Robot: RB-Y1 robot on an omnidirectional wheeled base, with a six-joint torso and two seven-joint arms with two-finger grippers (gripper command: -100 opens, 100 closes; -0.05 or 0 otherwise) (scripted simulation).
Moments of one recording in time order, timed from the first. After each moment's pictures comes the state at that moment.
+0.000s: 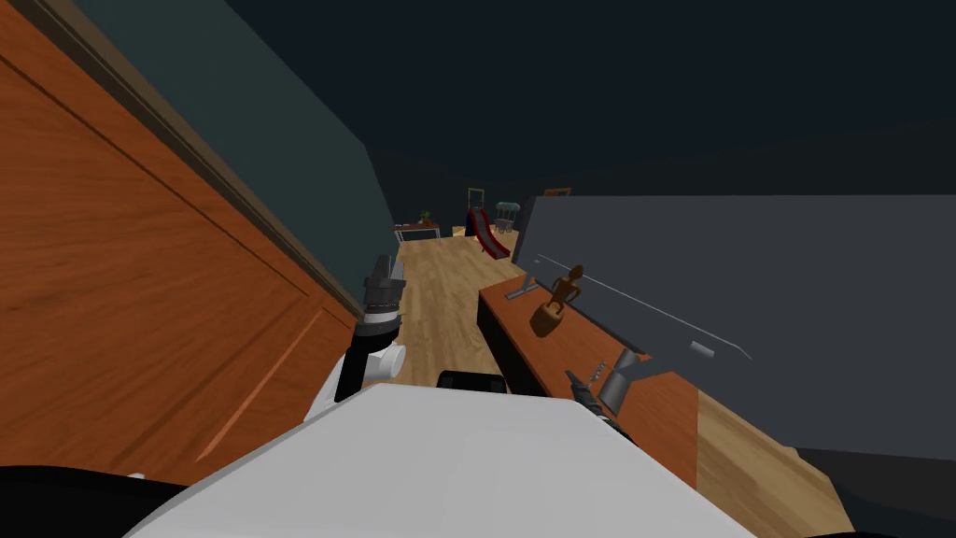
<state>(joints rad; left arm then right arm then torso) 0.45 0.04 0.00 -2.28 -0.06 -0.53 -0.08 0.73 -0.57 0.07 -1.58 -0.09 0.03 -0.15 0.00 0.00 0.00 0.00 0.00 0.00</state>
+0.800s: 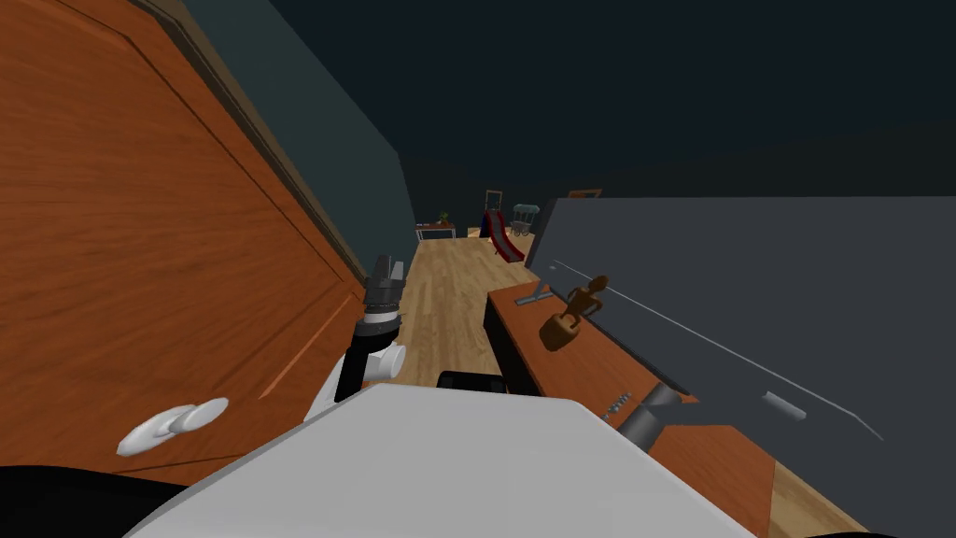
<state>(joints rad) 0.45 0.04 0.00 -2.28 -0.06 -0.53 -0.08 0.73 -0.67 0.16 -1.41 -0.17 0.17 -0.14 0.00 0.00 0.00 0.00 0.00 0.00</state>
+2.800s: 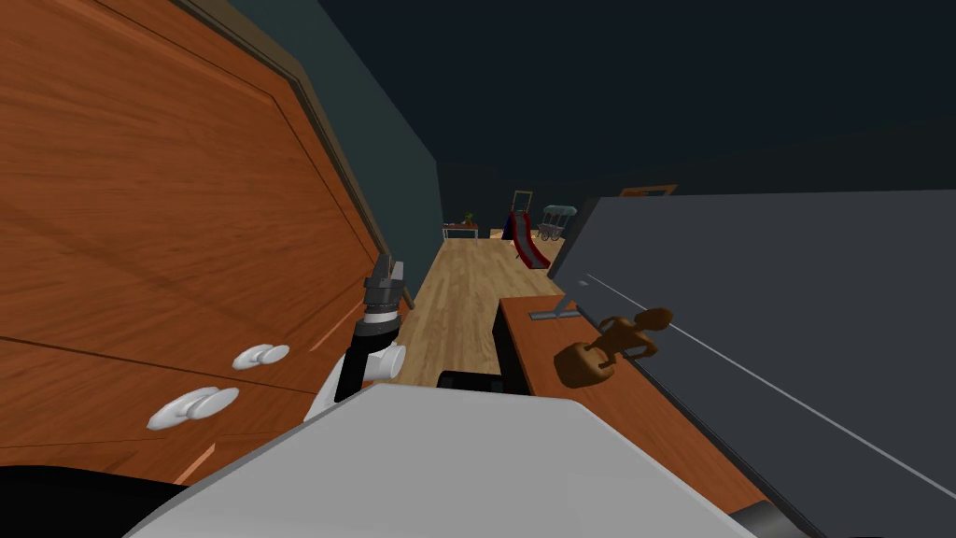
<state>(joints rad) 0.45 0.04 0.00 -2.28 -0.06 -0.53 -0.08 0.62 -0.72 0.31 -1.09 -0.25 0.29 -0.11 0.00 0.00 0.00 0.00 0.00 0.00</state>
